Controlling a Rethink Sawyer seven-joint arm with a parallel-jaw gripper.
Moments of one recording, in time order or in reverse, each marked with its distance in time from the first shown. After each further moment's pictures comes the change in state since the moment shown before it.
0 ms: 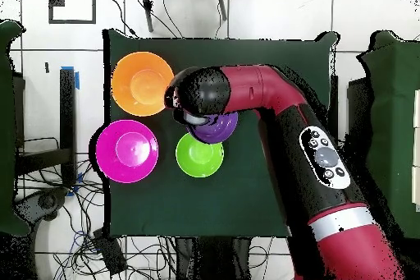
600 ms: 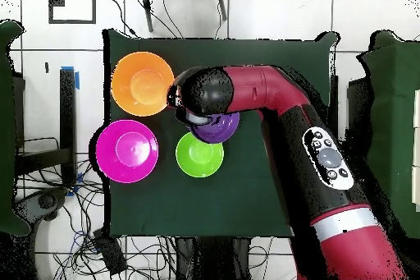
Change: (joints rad) arm -0.007 0.000 0.000 0.000 0.000 -0.007 0.000
